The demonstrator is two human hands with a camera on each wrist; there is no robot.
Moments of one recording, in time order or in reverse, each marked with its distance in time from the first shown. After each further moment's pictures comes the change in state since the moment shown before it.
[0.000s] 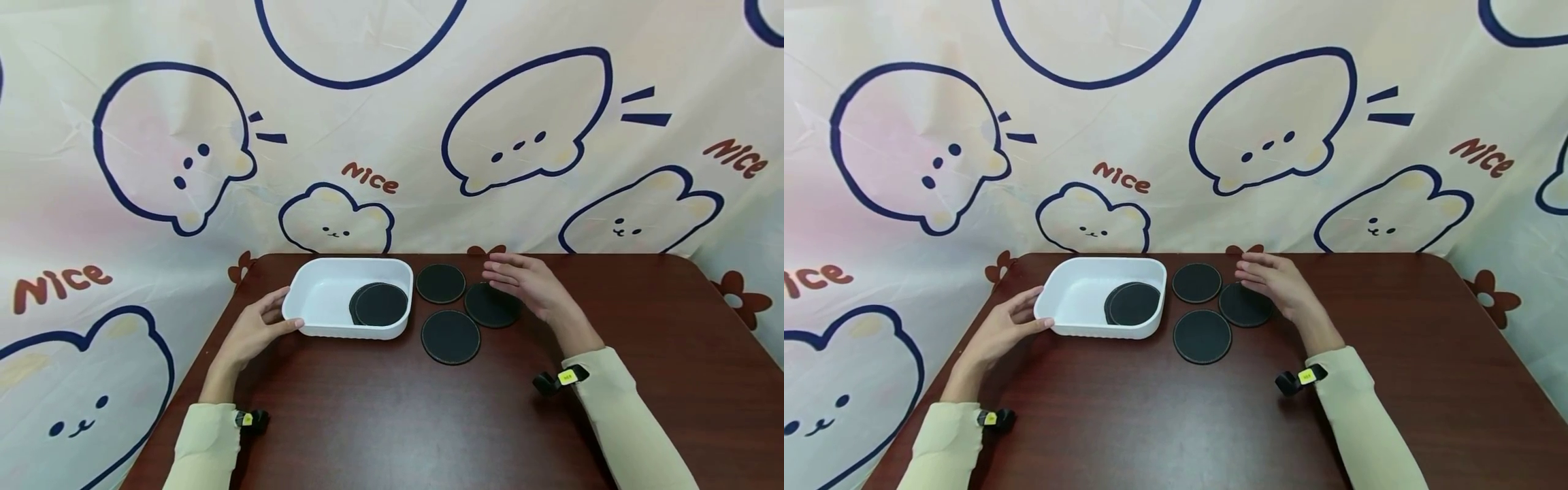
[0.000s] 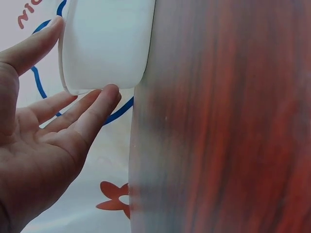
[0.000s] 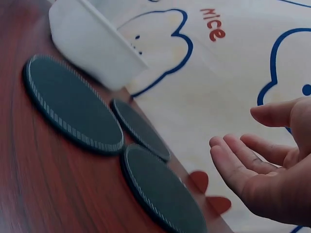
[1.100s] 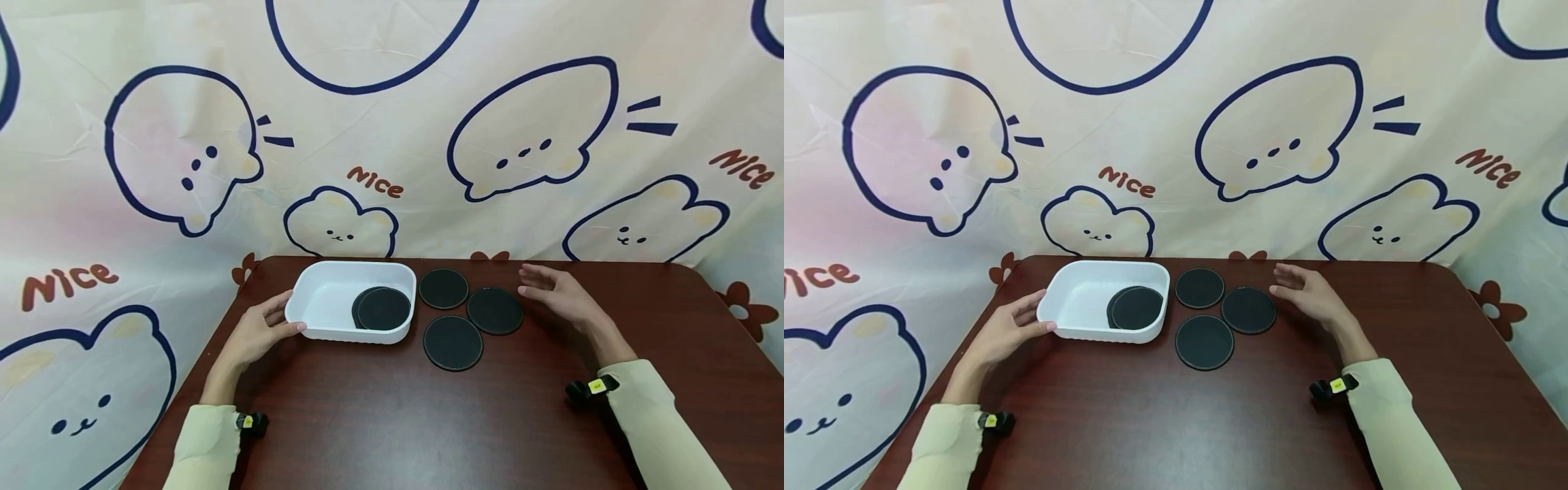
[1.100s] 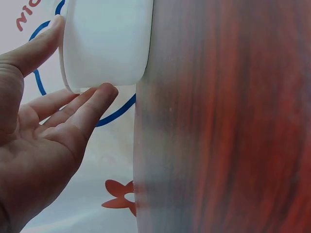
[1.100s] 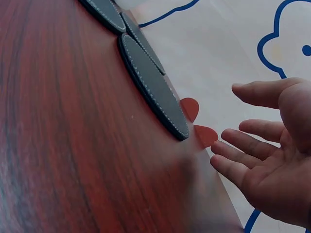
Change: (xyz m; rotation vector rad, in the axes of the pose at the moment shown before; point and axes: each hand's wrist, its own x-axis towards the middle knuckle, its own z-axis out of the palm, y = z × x) left_hand -0.002 -0.003 -0.001 0.012 0.007 0.011; right_hand -0.006 0.023 -0.055 -0.562 0.030 -0.019
